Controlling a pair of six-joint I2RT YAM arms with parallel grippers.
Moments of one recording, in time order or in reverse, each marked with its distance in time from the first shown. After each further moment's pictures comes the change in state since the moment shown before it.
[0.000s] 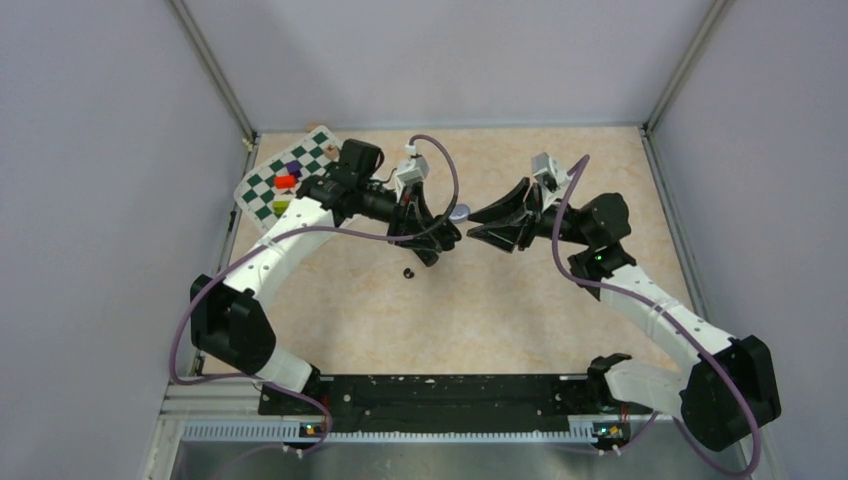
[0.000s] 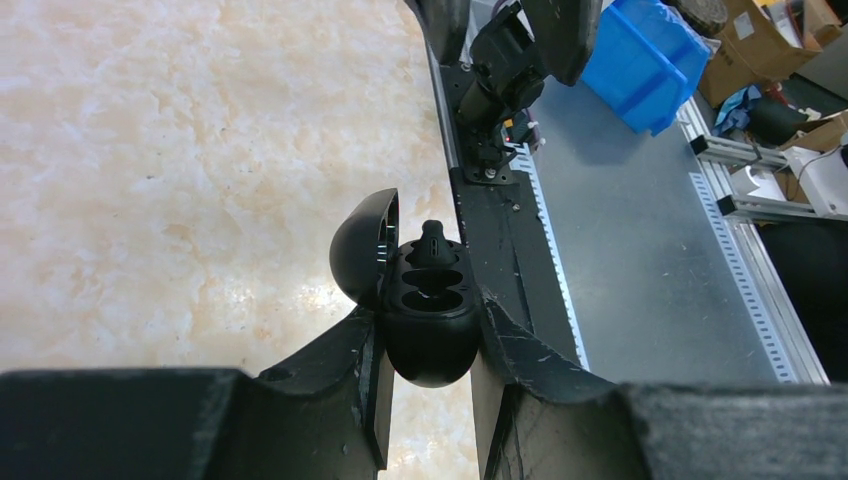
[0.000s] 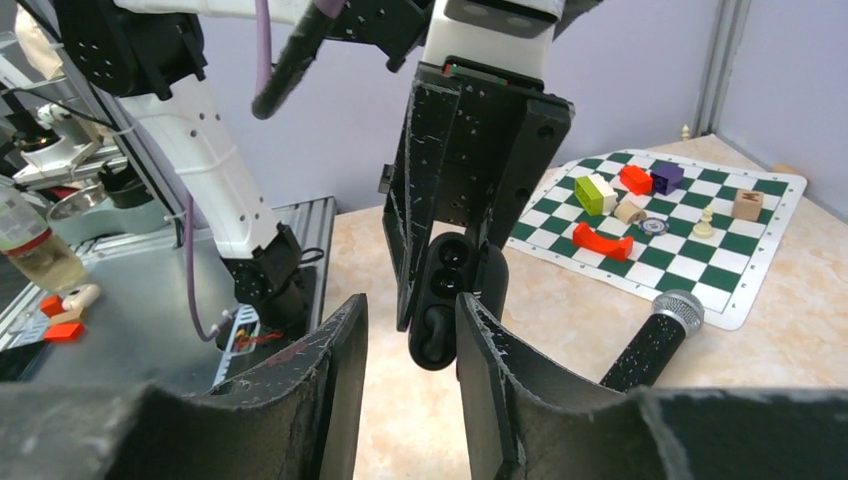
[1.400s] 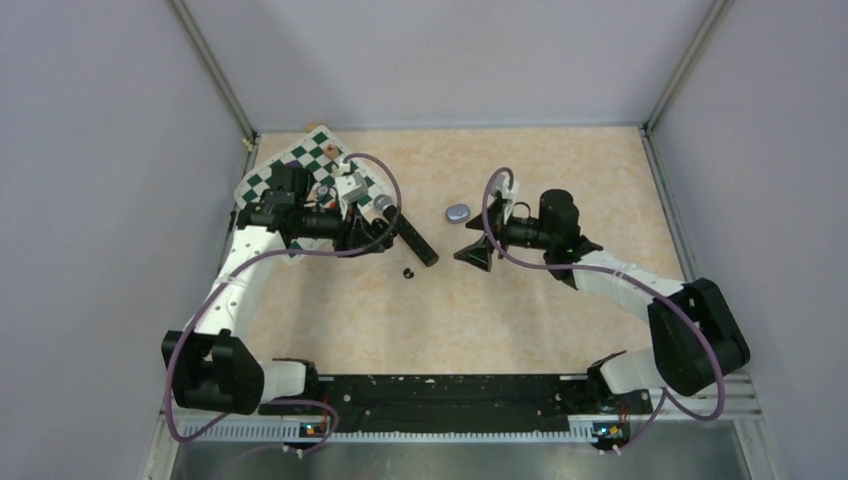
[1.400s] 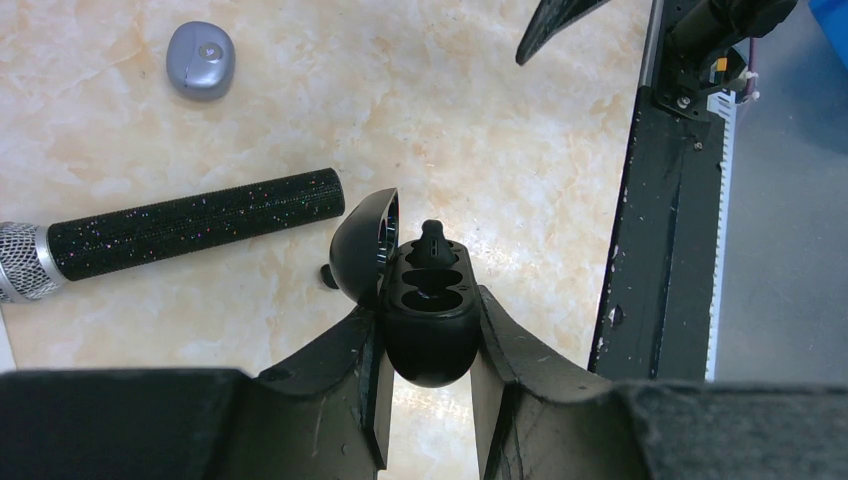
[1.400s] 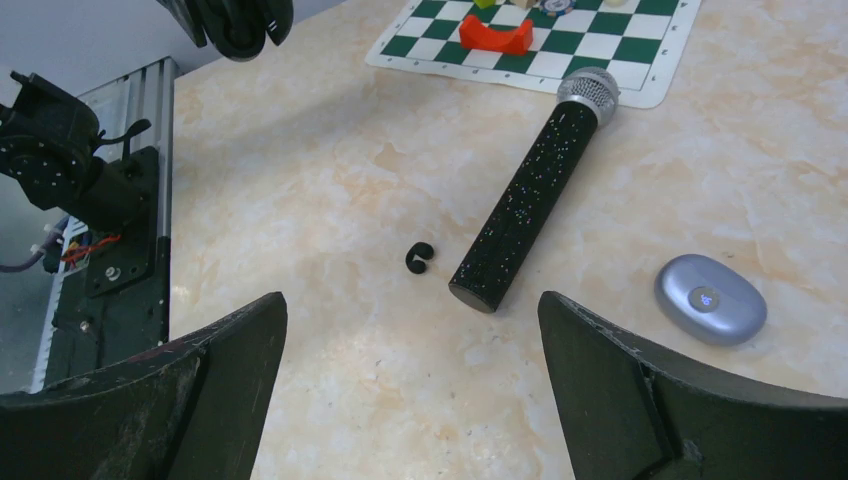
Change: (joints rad) left arm 0.340 -0.233 -0.209 -0.200 -0.222 0.260; right arm 0.006 0.252 -0.035 -0.277 0.163 -0.404
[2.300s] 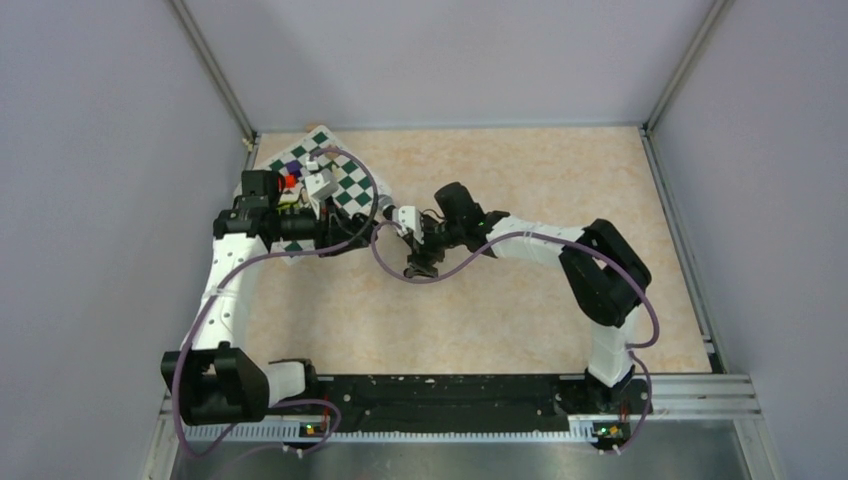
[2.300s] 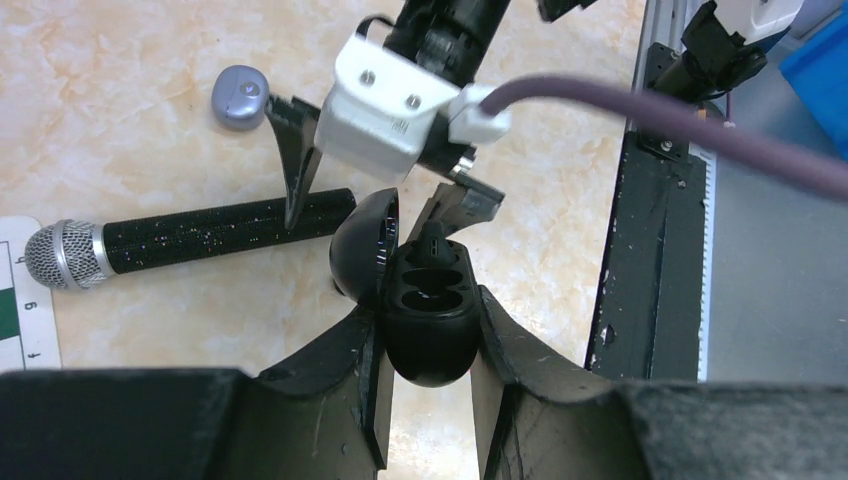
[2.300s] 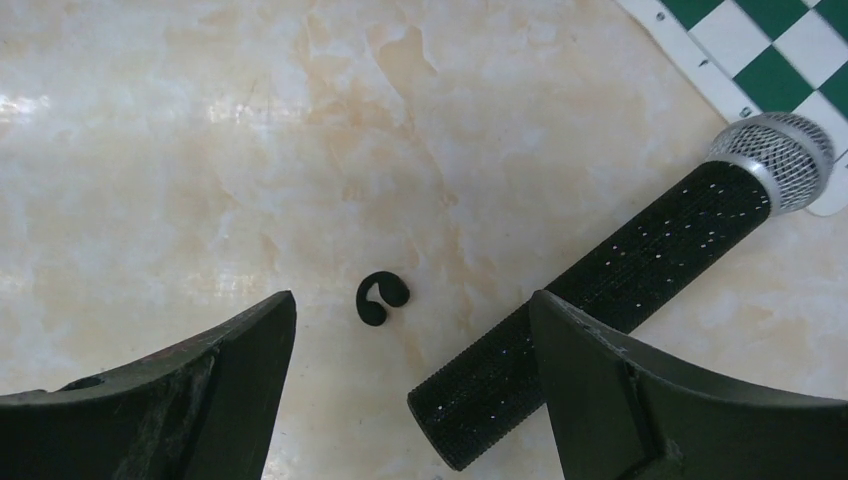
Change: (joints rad) left arm 0.152 -0.052 -0.008 -0.056 0.139 0.063; right arm 0.330 0.513 0.545 -0.508 0.200 -0.651
